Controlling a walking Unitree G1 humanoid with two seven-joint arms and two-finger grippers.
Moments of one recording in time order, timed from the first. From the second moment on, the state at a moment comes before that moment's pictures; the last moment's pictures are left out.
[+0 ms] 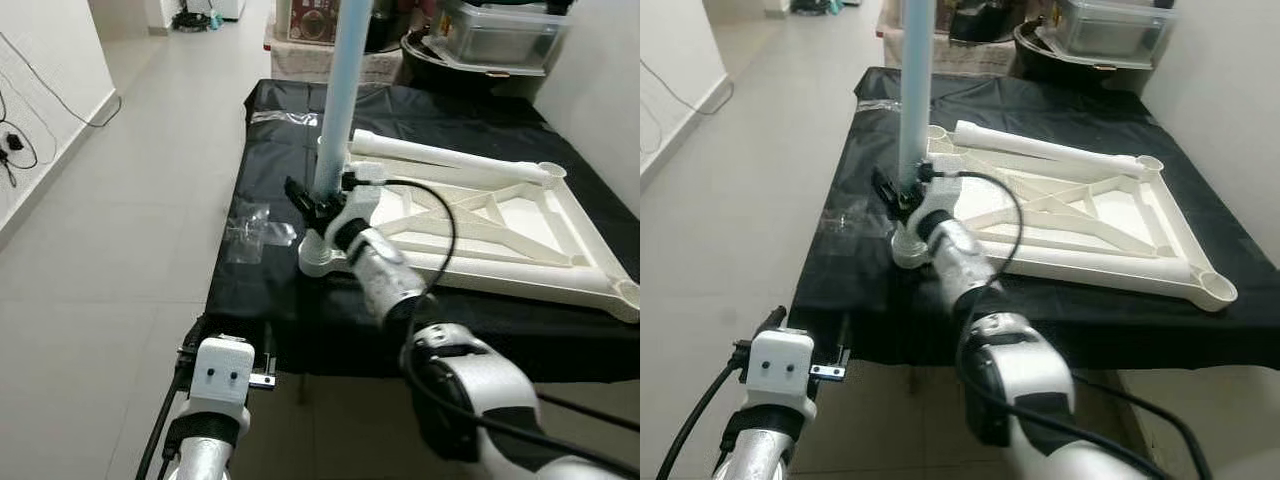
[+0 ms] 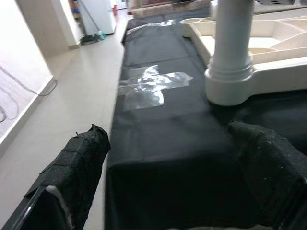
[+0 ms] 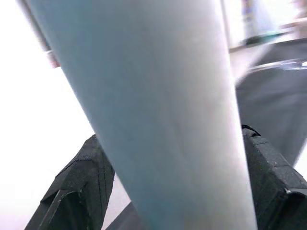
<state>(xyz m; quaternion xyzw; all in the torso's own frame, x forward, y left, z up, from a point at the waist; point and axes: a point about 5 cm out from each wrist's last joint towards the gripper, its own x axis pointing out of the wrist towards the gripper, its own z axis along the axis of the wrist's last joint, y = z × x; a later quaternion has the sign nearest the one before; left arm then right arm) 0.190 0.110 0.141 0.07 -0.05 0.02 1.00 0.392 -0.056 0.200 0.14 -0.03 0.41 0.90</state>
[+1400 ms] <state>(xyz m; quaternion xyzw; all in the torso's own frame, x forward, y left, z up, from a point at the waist) 0.189 0.107 0.140 0.07 -0.04 0.02 1.00 0.396 -0.040 0.193 0.10 -0.01 -0.01 0.99</state>
